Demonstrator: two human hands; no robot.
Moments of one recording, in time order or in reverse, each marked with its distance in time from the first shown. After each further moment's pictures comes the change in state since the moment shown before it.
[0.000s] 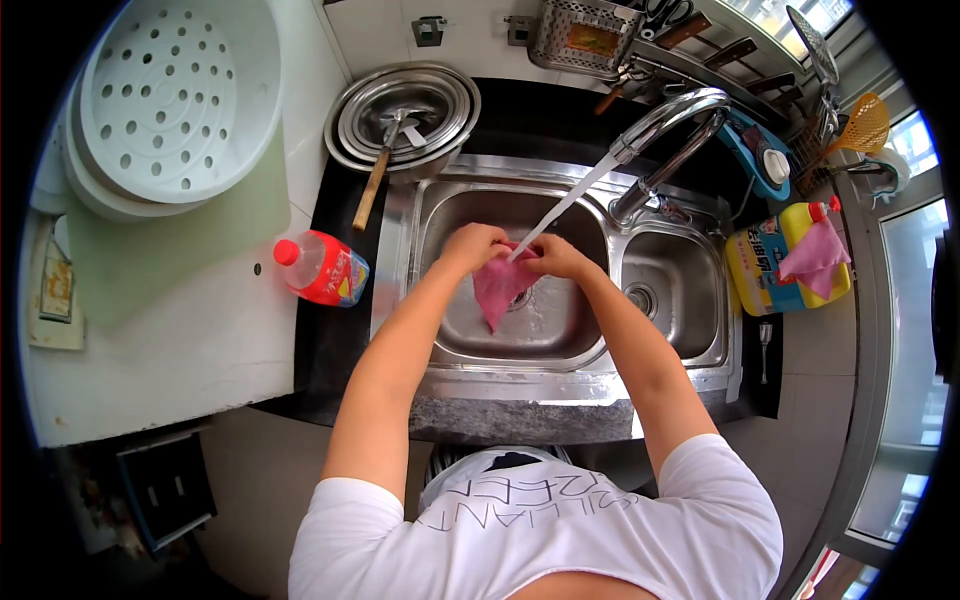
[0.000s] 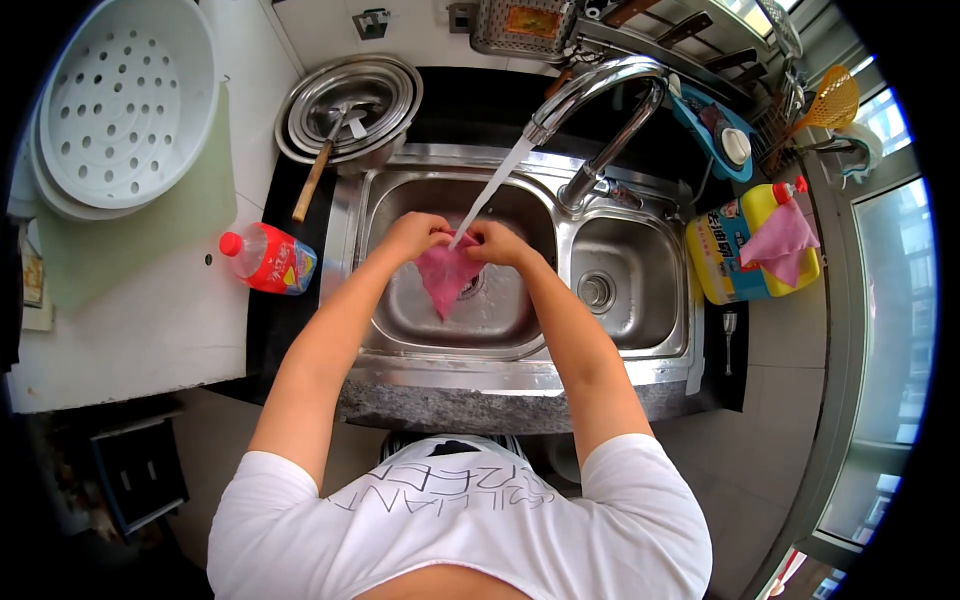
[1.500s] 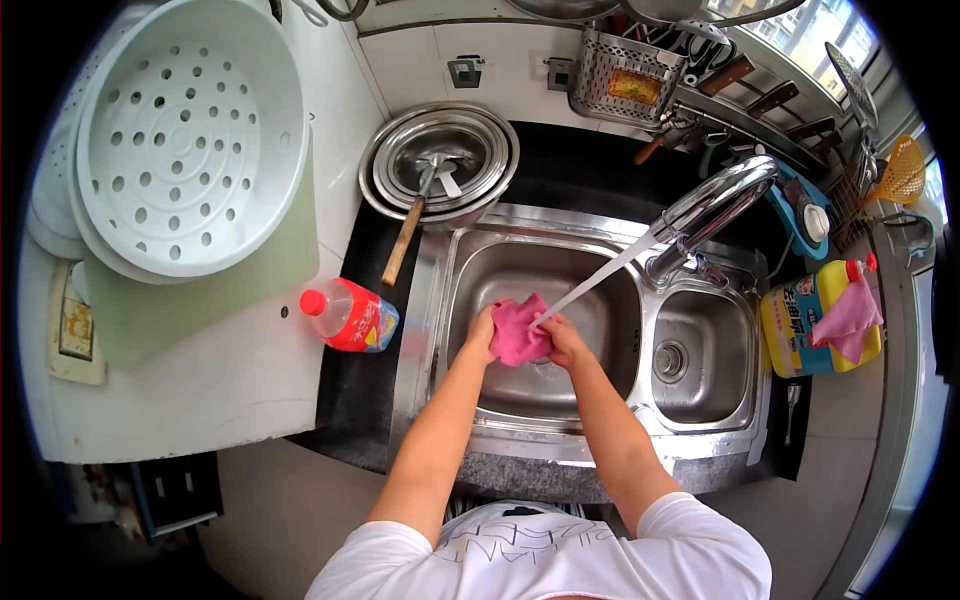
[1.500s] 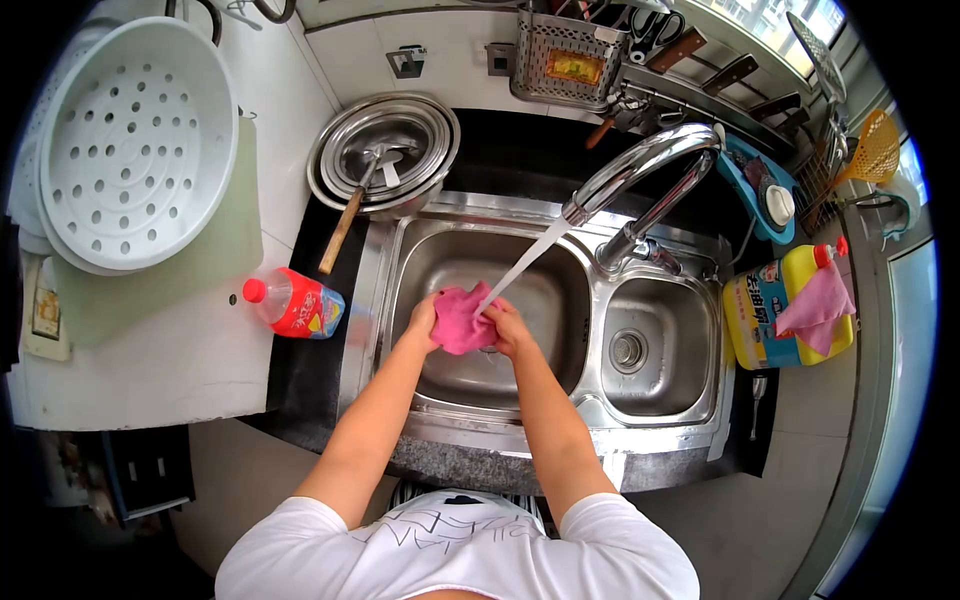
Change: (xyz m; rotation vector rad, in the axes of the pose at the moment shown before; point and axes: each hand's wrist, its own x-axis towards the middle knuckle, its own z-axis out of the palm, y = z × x) left_hand -0.017 -0.064 0.074 -1.719 0.163 -0.604; right_hand 0.021 0.044 0.094 1.344 0.187 0.353
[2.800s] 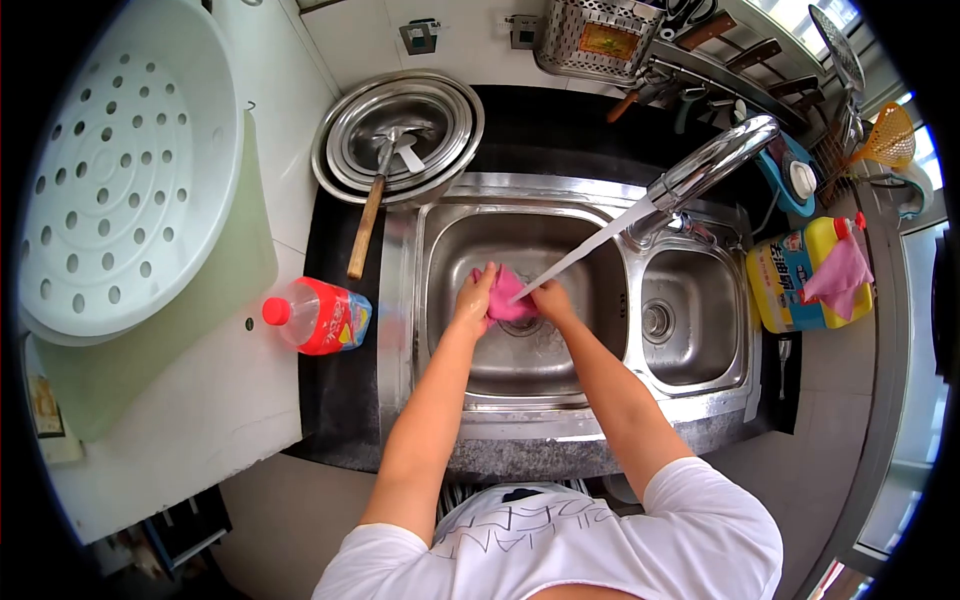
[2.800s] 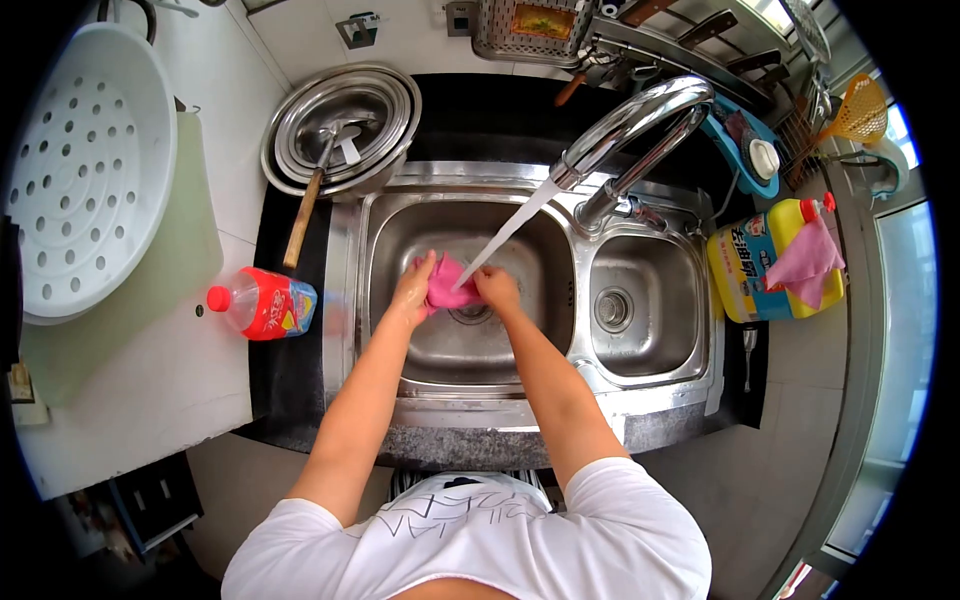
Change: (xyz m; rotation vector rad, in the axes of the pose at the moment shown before) left_hand -0.021 0.012 0.043 0.249 0.180 0.071; right_hand 0.020 -0.003 -0.026 -1.199 0.495 -0.272
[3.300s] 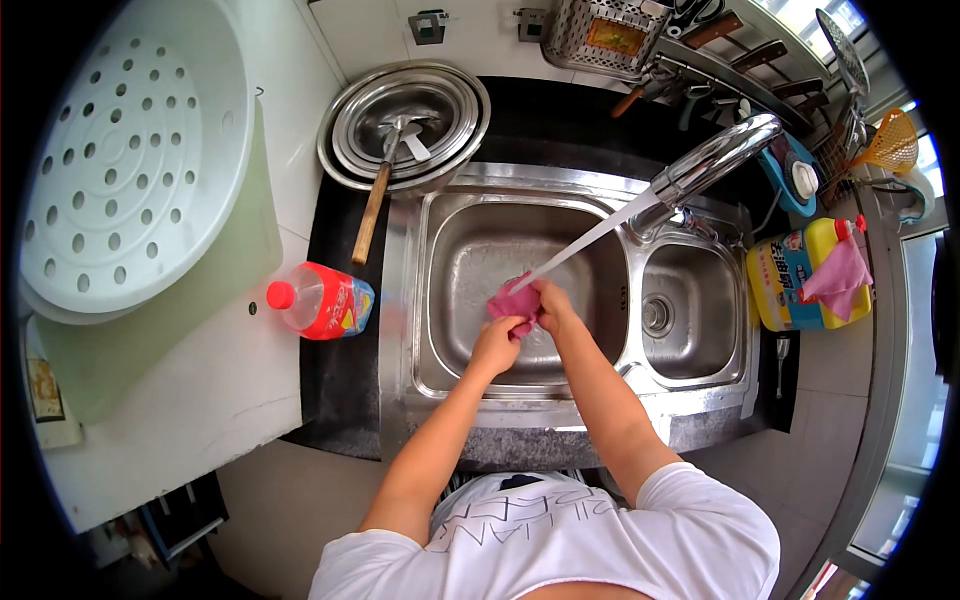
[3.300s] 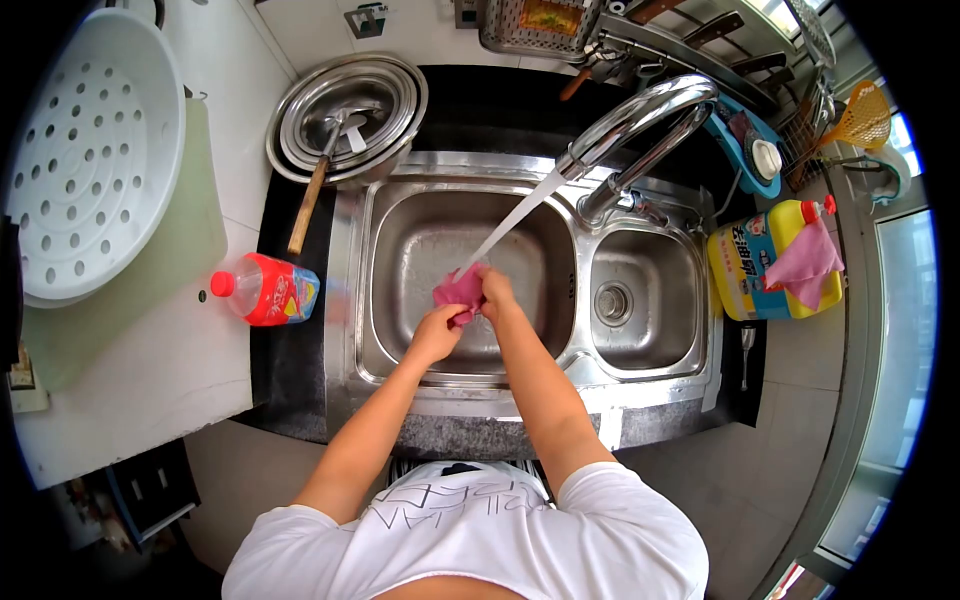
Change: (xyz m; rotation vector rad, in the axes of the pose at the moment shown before) left_hand -0.047 -0.070 -0.031 1.133 -0.212 0.553; right_hand -0.032 -0.035 -0.003 1.189 -0.158 0.559
